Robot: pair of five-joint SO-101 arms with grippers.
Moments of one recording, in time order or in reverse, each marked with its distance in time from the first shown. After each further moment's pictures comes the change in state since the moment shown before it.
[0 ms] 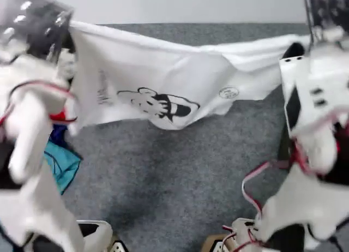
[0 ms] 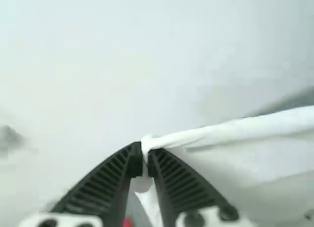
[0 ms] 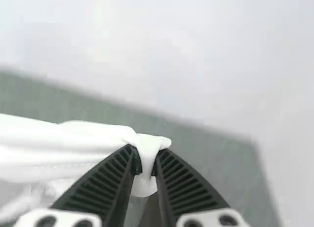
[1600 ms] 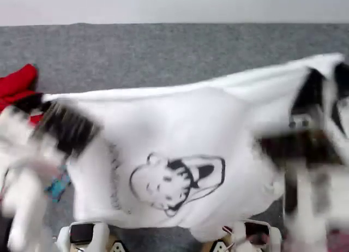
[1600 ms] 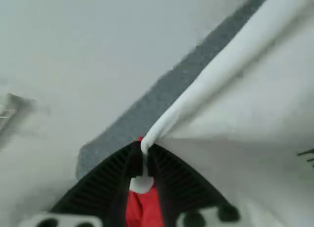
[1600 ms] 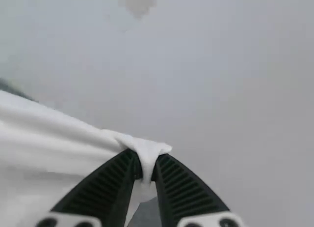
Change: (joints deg) left arm -7.1 -21.5 31.0 11.3 -20.9; right arm -1.4 -22.9 26.3 -11.7 22.2
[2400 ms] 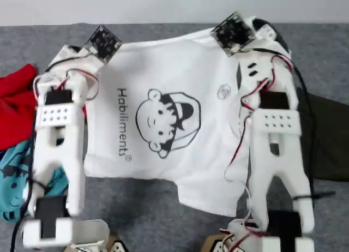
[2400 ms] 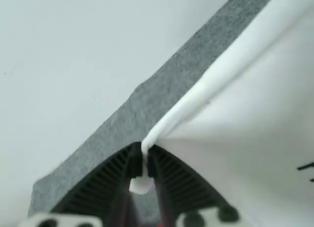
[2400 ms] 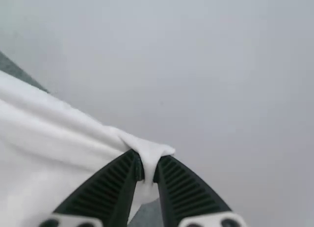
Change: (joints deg) left arm 0.2 43.9 19.1 -63.5 0.2; right arm -6.1 31.1 39.2 -69.1 3.3
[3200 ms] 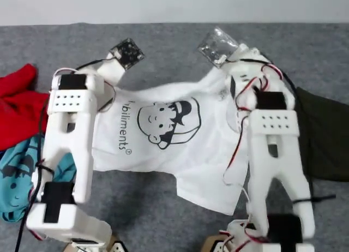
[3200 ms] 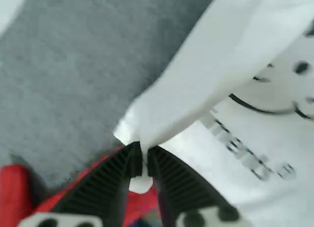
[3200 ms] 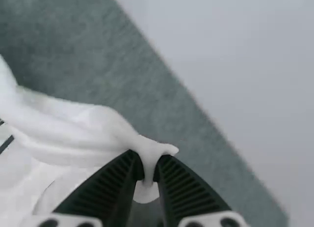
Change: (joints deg) left arm 6.2 5.5 -11.4 39.8 -0.9; right arm -1.6 -4.0 0.0 30.4 2.7
